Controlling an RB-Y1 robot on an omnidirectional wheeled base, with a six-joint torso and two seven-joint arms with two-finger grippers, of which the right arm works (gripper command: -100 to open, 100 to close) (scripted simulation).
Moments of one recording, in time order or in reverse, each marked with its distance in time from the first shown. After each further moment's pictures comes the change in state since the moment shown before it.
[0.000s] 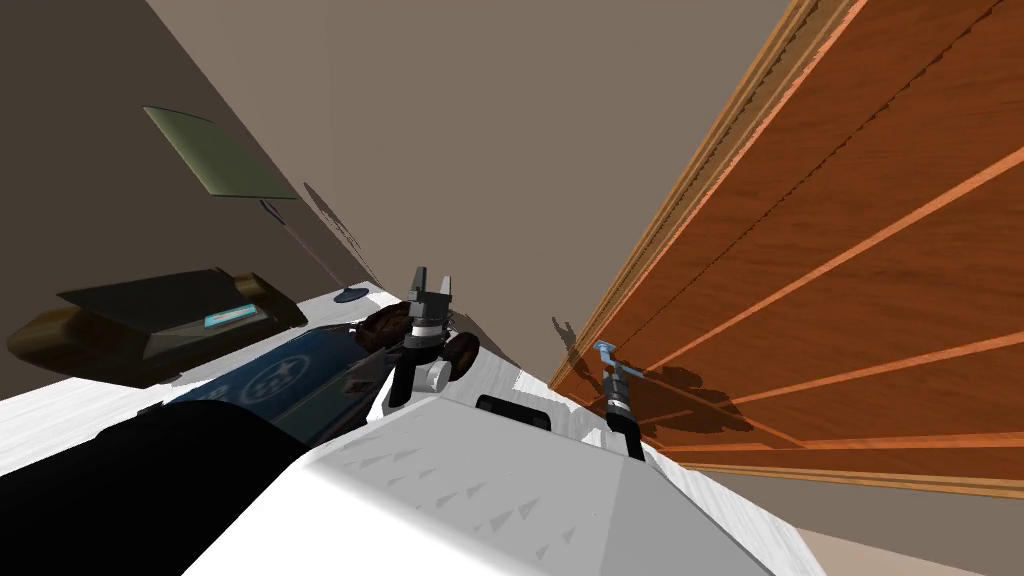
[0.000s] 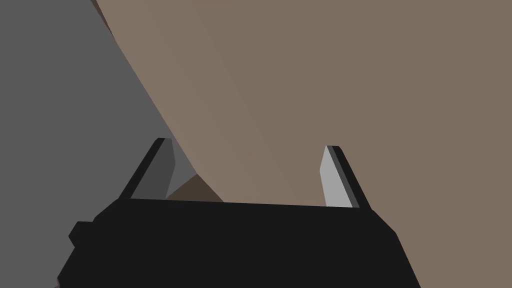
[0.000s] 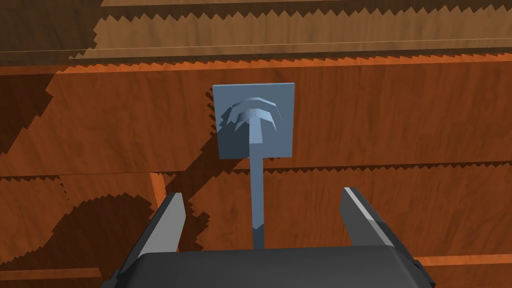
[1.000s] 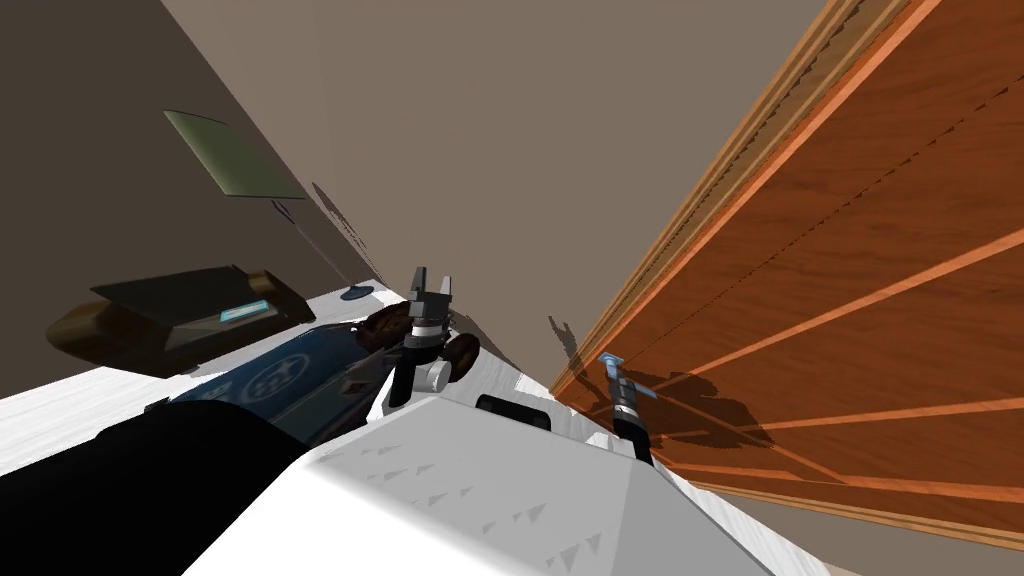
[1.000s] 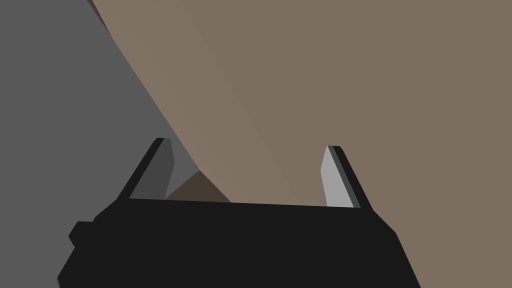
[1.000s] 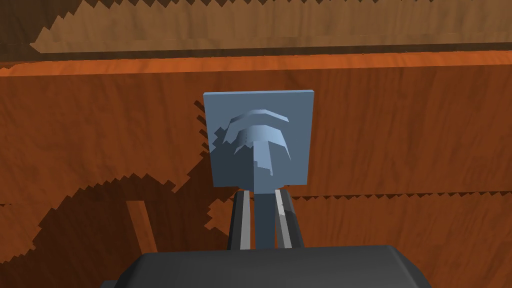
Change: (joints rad) arm 0.015 -0.032 -0.007 0.015 -0.006 -0.020 -0.029
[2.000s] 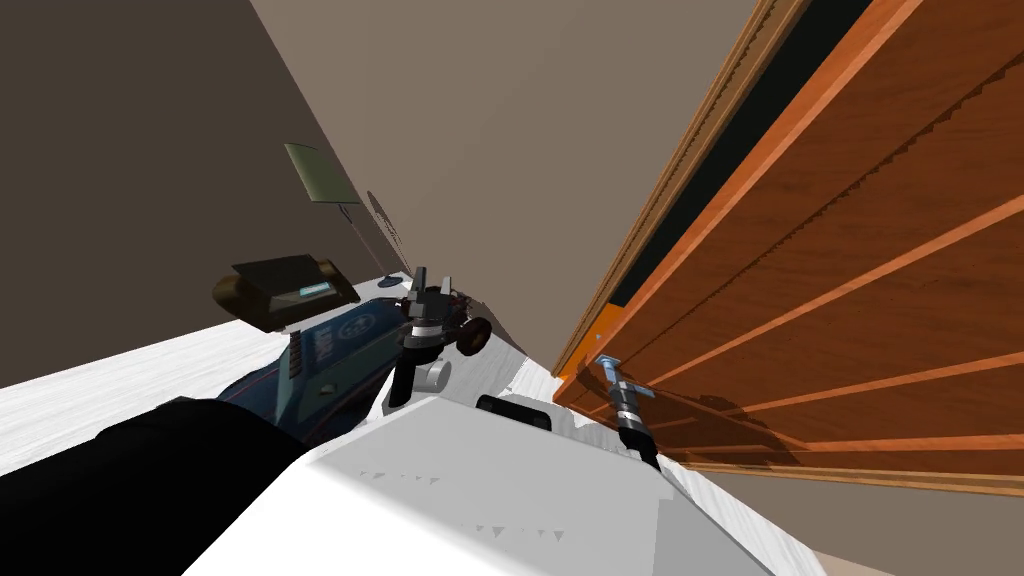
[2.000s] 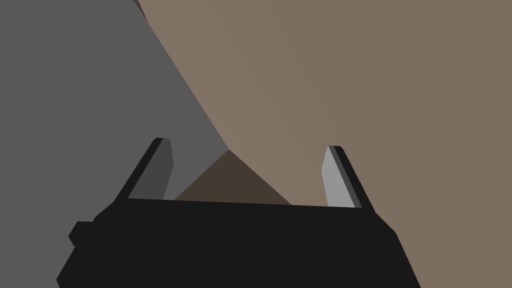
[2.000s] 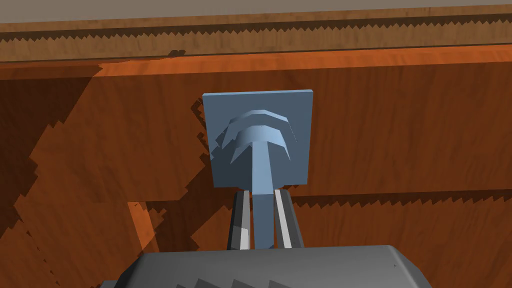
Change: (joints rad) arm 0.039 -0.056 0.080 -0.008 0.047 -0.035 -0.100
